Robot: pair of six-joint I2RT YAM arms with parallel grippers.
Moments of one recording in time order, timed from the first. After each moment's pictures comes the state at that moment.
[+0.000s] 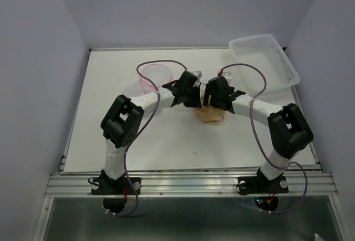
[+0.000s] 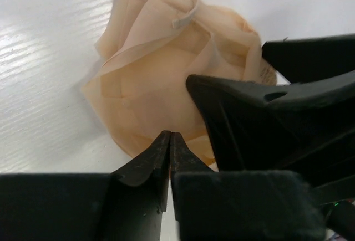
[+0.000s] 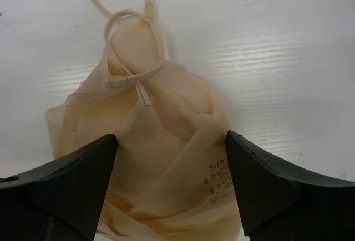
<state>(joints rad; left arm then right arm) -0.72 1.97 1.41 -0.24 0.17 -0.58 0.52 1.69 1.06 -0.23 0.38 0.54</state>
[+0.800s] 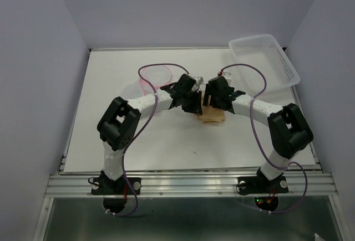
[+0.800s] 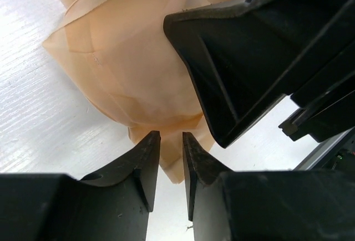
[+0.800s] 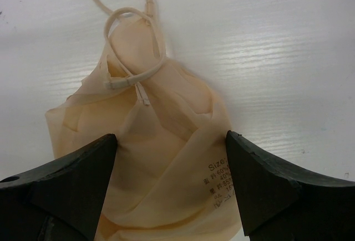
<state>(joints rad) -0.73 1.92 1.35 -0.31 0.27 -0.50 0.52 1.69 1.06 -0.24 0.37 0.56</state>
